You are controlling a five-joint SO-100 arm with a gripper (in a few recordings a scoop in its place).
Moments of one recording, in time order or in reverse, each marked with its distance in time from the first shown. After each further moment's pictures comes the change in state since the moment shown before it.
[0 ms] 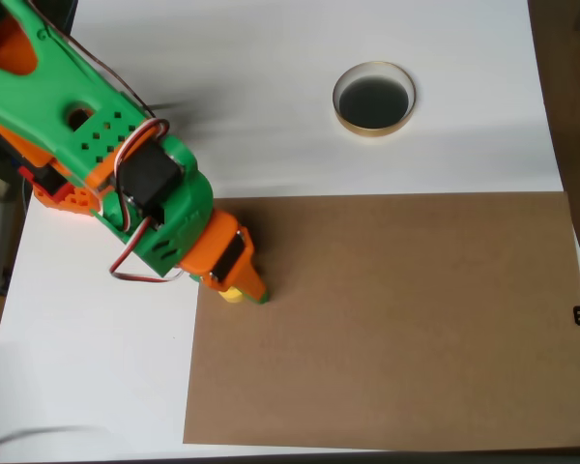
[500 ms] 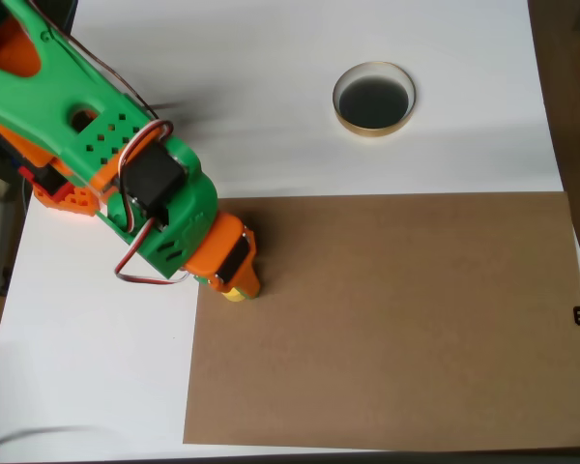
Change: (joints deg) arm -0.7 -0.8 0.0 -2.4 0.6
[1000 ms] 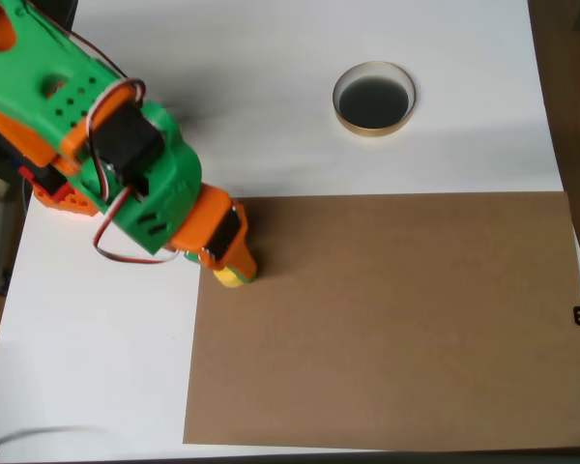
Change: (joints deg) arm -2.2 12.1 -0.1 7.3 -3.0
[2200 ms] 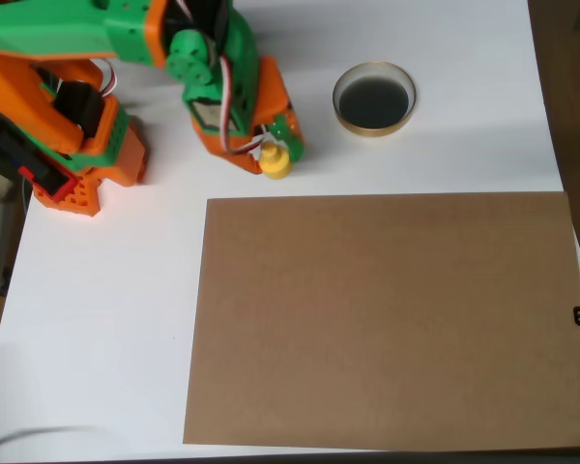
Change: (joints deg) arm -29.8 -8.8 -18.4 16.0 -14.2
